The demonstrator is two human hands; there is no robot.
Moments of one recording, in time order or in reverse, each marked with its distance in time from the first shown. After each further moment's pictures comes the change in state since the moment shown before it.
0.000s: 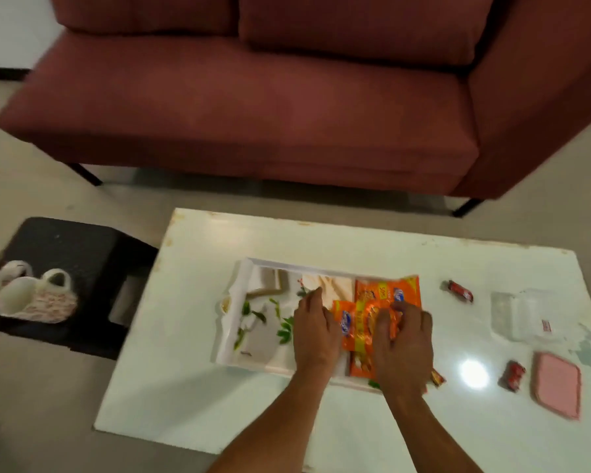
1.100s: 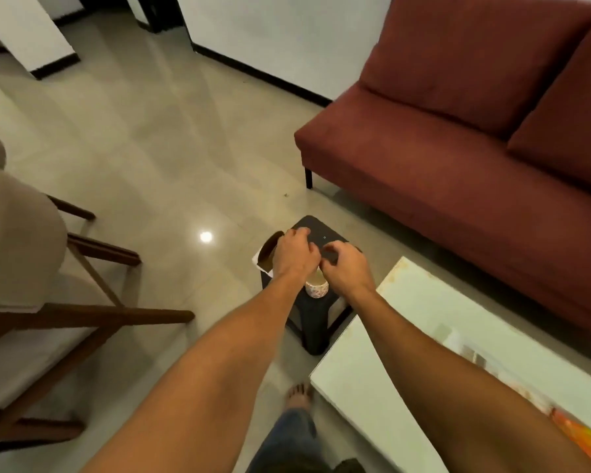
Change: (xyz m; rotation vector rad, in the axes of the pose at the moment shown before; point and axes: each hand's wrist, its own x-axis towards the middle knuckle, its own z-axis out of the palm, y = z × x) left_hand 0.035 -0.155 -0.590 0.166 0.376 -0.252; right_hand -0.258 -0.536 0.141 -0.085 -0.871 -0.690
